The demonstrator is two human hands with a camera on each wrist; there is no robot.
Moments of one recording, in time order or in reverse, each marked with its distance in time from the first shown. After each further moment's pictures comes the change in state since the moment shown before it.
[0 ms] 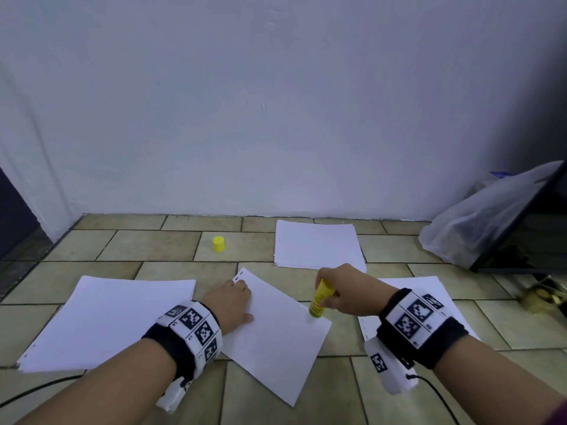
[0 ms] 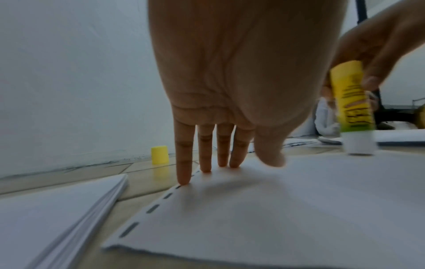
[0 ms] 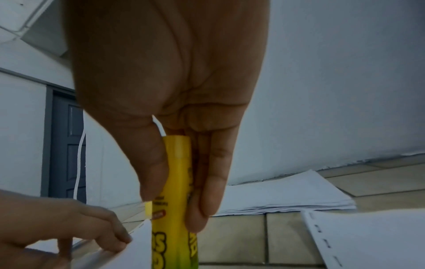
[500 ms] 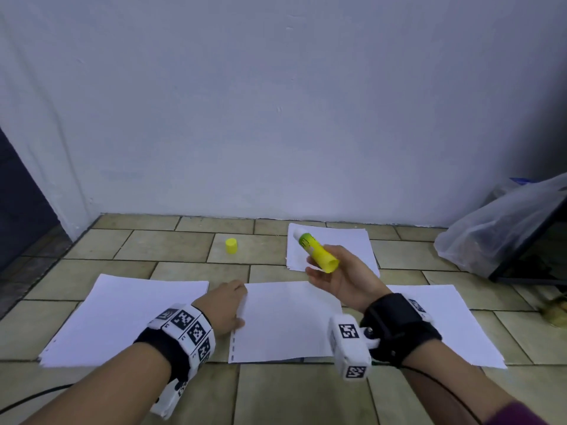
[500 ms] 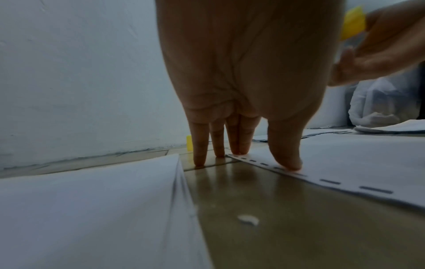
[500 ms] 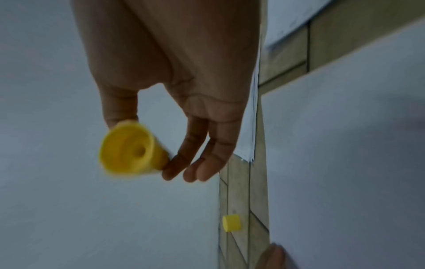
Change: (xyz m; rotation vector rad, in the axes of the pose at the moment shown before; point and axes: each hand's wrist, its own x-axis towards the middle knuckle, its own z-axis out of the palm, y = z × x) left_hand -0.012 -0.029 0.006 -0.196 0.060 -0.005; right_hand 0.030 -0.020 0.004 1.830 0.104 0.117
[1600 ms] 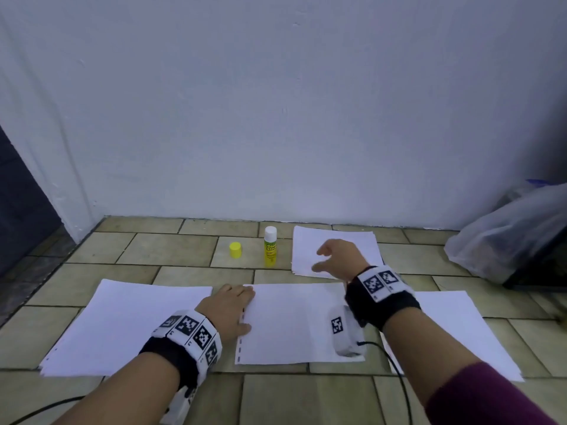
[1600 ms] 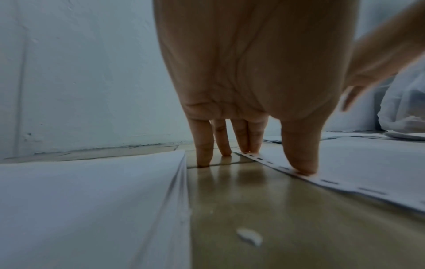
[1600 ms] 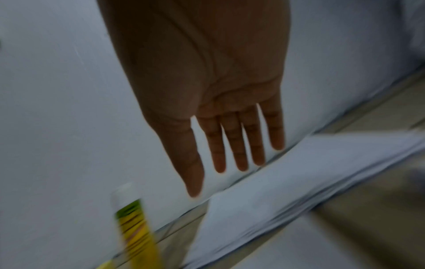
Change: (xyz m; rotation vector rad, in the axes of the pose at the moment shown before) left_hand 0.011 -0.011 0.008 0.029 0.011 -0.007; right_hand 0.065 -0.015 0.000 -1.548 0.269 -0.158
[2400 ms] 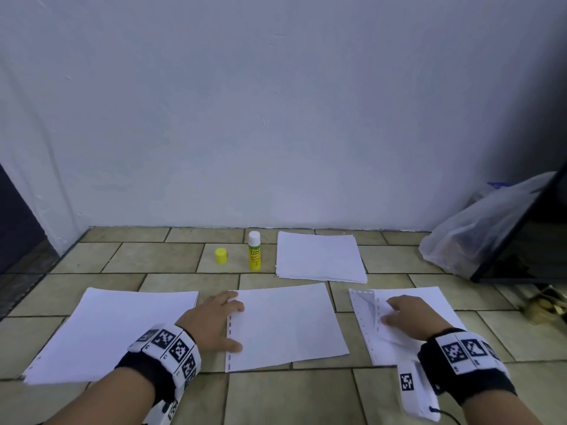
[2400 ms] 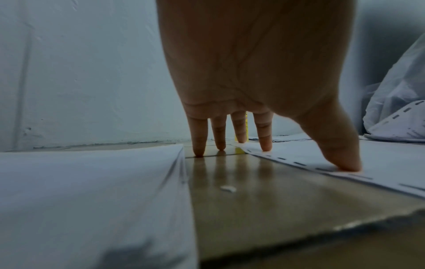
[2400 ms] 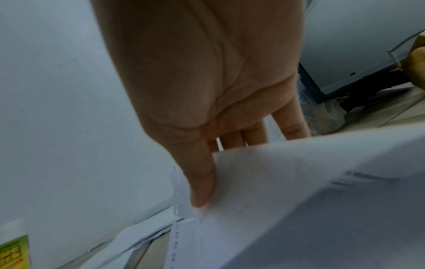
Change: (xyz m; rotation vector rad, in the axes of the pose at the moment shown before) left_hand -0.011 0.001 0.011 -0.092 0.041 0.047; right_hand -0.098 0.125 -0.030 -0.315 -0.119 0.201
